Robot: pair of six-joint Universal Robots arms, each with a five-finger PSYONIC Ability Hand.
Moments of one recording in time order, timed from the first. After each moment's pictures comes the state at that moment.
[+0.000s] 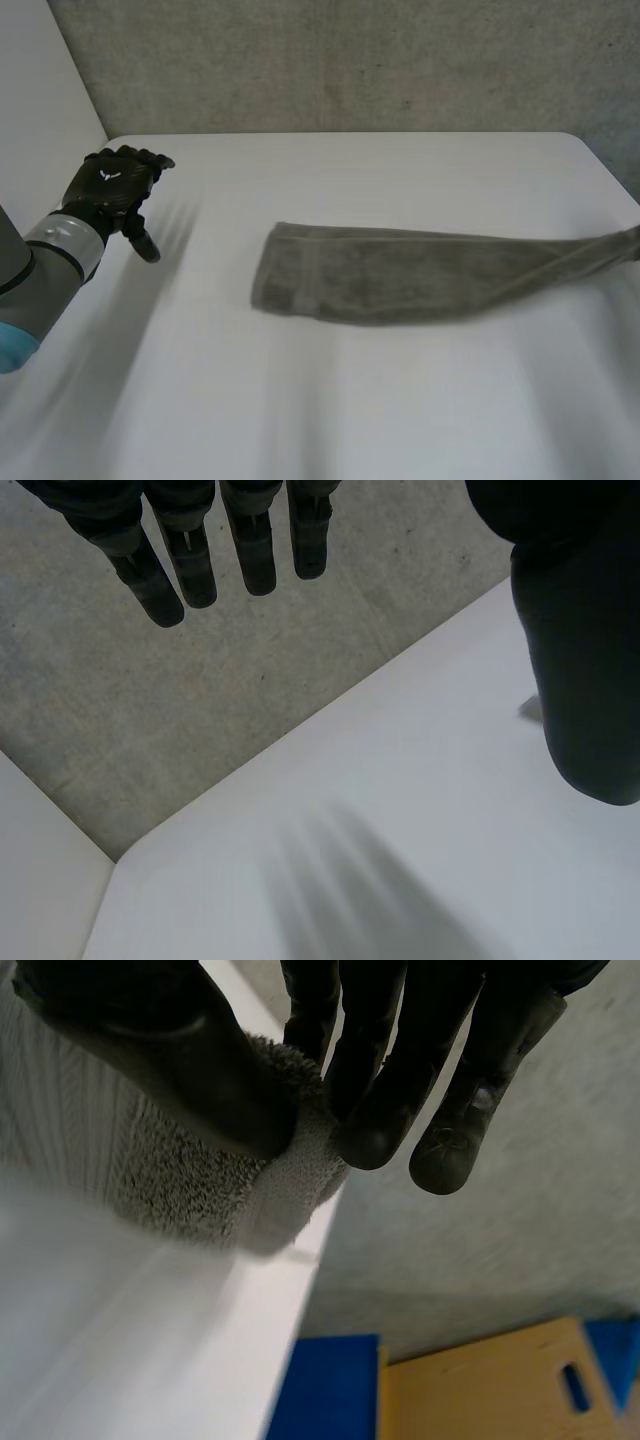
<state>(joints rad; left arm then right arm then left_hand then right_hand) 4.56 -1.88 -1.62 3.38 -1.37 3.46 1.40 -1.16 1.40 -0.01 1.43 2.37 0.27 0.26 0.25 0.27 0.23 1.14 1.27 1.33 1.34 1.17</state>
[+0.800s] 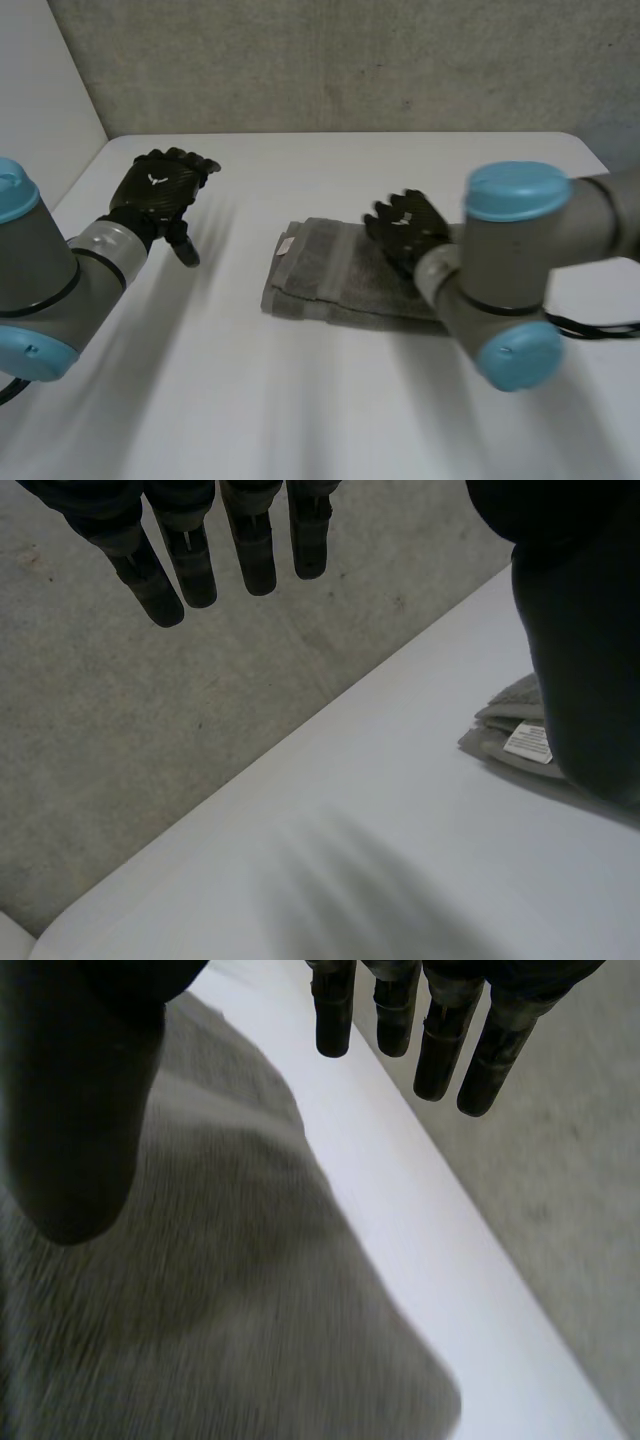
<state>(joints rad) 4.43 -1.92 -1.60 3.41 -1.38 3.46 2.14 -0.97 1.28 0.01 1.58 2.54 0.27 0.26 0.25 0.27 0.23 0.23 0.24 0.24 0.25 0.06</state>
